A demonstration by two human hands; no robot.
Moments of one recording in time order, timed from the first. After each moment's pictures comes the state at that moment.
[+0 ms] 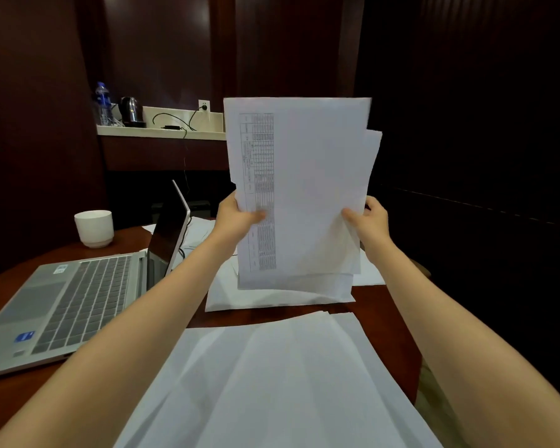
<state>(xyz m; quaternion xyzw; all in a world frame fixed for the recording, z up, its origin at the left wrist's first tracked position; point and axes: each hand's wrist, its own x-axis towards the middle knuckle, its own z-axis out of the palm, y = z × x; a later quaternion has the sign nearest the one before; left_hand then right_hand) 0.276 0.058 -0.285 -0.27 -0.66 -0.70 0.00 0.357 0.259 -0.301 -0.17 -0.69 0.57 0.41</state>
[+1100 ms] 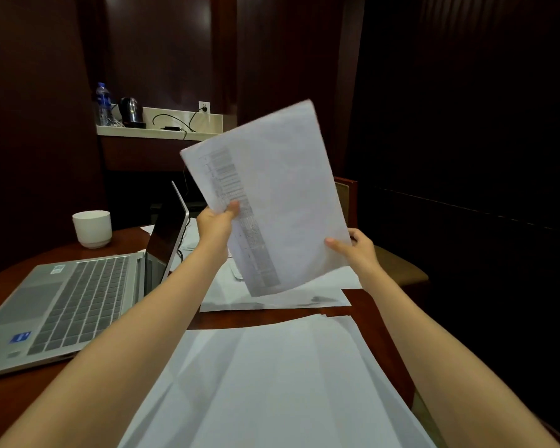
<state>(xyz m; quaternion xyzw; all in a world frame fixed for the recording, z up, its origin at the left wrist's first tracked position) 0.253 0.056 -0.299 -0.11 -0.56 -0.82 0.01 0.355 0.256 -0.343 -0.19 -0.73 0.56 0.34</state>
